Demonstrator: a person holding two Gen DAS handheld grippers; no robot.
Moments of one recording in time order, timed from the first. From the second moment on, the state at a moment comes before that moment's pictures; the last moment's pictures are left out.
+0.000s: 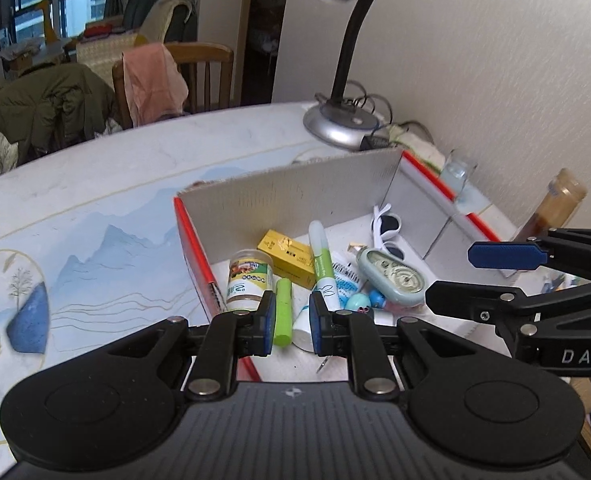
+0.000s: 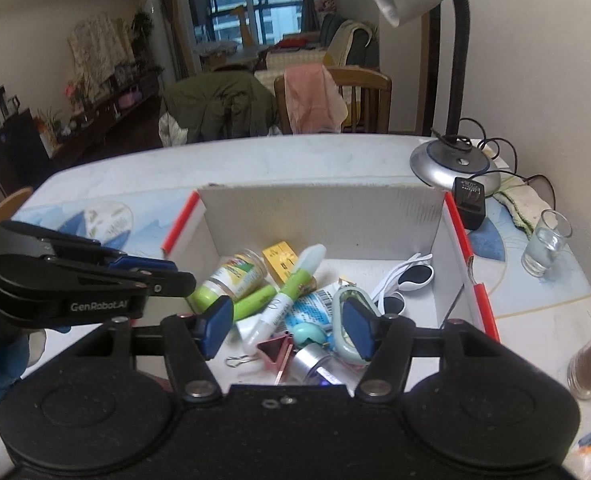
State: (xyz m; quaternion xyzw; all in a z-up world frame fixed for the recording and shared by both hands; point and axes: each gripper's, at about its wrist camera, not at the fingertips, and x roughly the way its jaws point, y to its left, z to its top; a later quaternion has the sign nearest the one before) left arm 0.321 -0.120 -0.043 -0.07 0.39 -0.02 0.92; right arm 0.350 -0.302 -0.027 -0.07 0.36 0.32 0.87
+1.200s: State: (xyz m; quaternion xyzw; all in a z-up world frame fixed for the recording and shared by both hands) left arm 0.190 -0.109 0.004 -0.05 0.28 -0.05 0.96; right arm 0.232 -0.328 0.007 0.04 0.28 0.29 0.91
